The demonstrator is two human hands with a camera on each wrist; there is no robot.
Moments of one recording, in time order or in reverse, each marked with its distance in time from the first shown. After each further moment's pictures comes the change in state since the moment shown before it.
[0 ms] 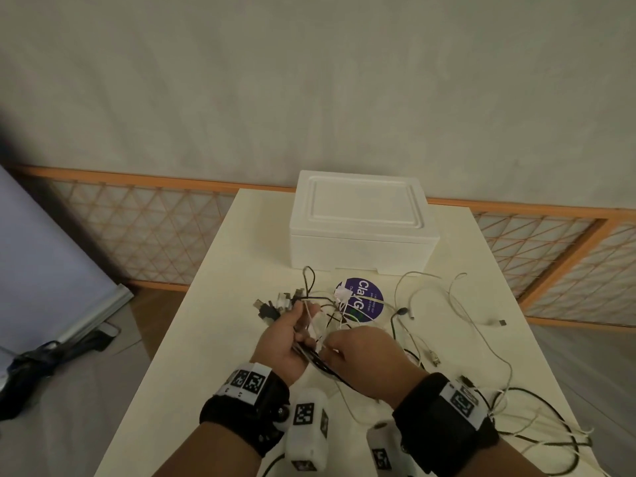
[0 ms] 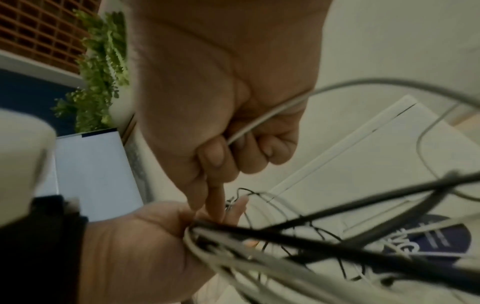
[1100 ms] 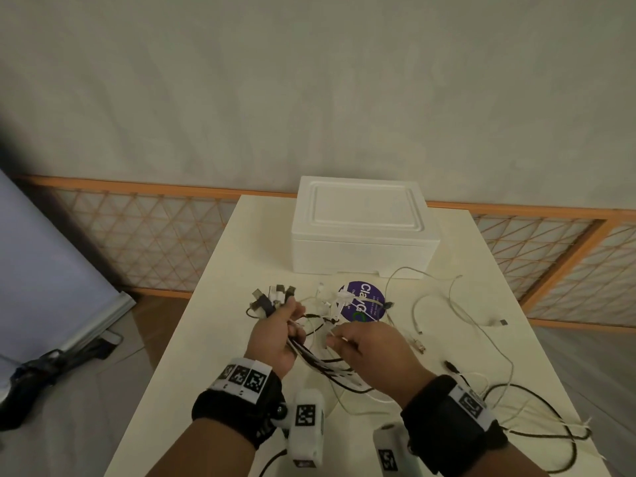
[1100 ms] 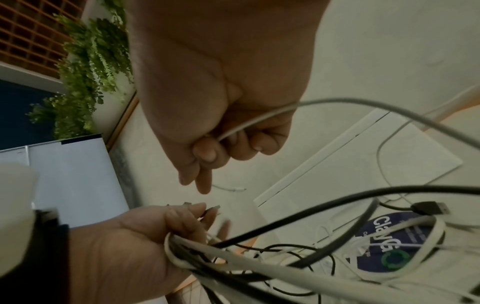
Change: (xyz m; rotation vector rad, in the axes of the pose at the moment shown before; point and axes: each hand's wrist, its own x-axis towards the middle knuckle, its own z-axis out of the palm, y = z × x) left_hand 0.002 0.021 -0.005 0.108 0.135 0.114; right_hand -0.005 0.005 -0.002 0.267 0.181 0.048
